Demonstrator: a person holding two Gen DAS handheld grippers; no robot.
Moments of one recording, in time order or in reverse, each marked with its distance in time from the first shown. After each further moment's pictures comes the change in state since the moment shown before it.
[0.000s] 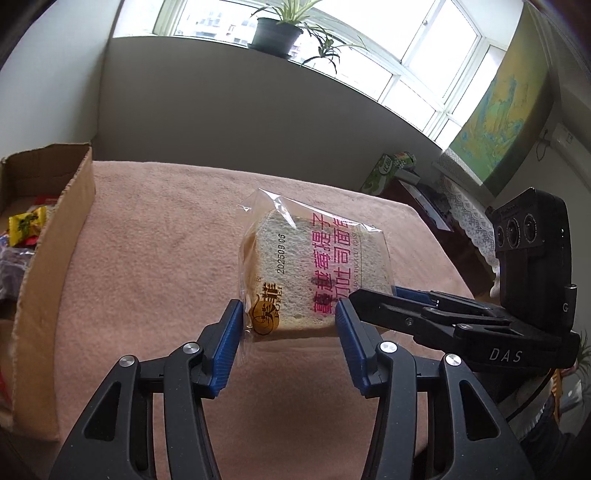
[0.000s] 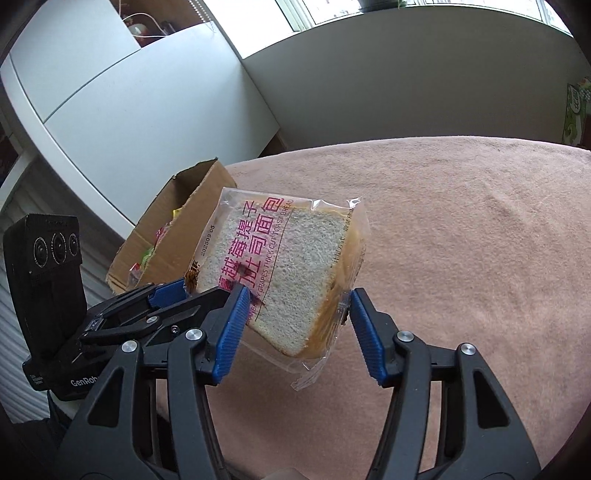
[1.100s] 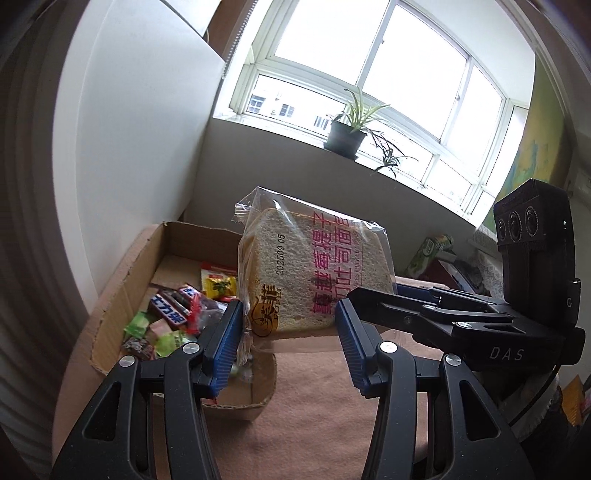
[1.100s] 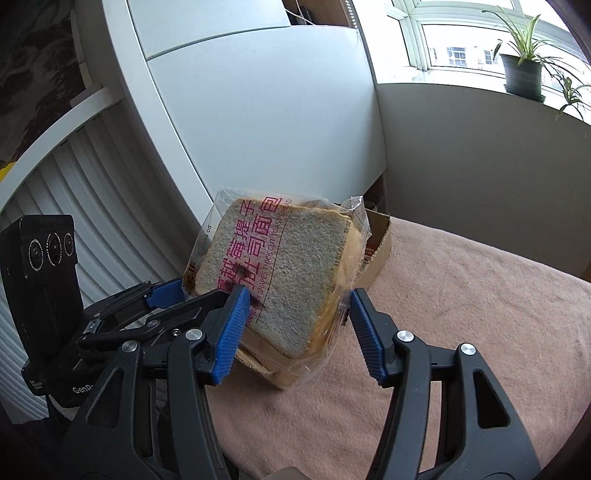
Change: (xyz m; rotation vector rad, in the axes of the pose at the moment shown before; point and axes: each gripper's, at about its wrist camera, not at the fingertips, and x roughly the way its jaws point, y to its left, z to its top) left arm -0.154 0.093 0.003 -0.071 -0.306 0.184; right arm 0.052 0.195 0.068 -0.319 -0.045 0.130
